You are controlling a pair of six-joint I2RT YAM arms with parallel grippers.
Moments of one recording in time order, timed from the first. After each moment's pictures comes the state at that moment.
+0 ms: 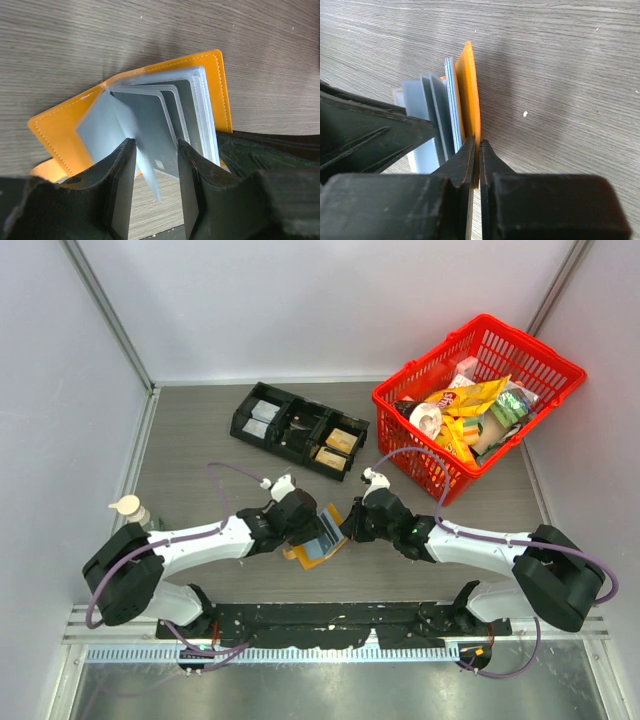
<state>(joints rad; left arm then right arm) -0.93 1.40 0.73 -0.21 -0.24 -1.18 0.85 1.31 0.54 0.11 0.04 0.73</state>
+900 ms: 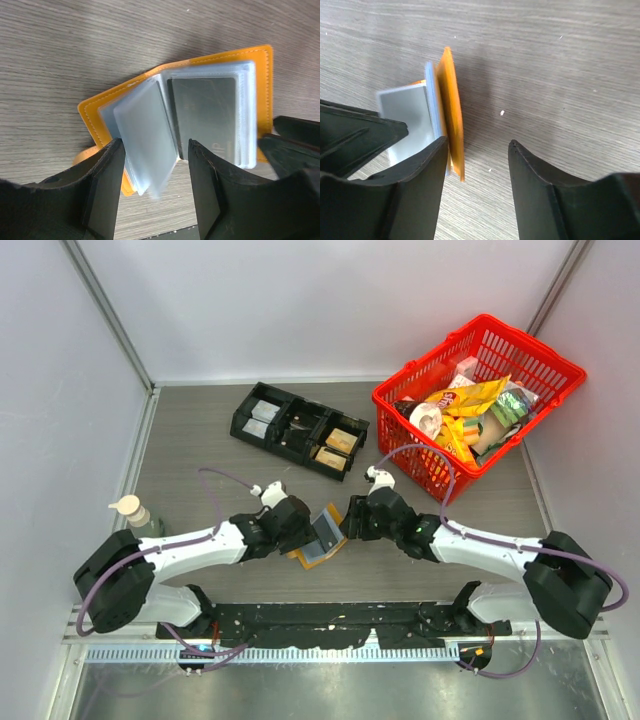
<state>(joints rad) -0.93 1.31 0.66 -0.29 -0.29 -1.20 0.85 1.27 0.55 0.04 0.10 0.69</state>
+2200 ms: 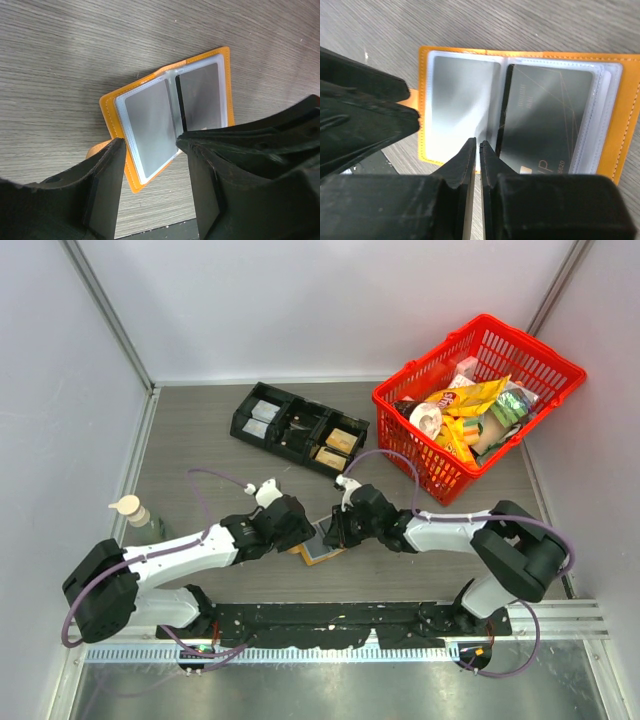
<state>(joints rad) -0.93 1.24 0.66 -0.32 -0.31 -1.21 0.85 1.52 0.61 0.23 -0.26 0.58</state>
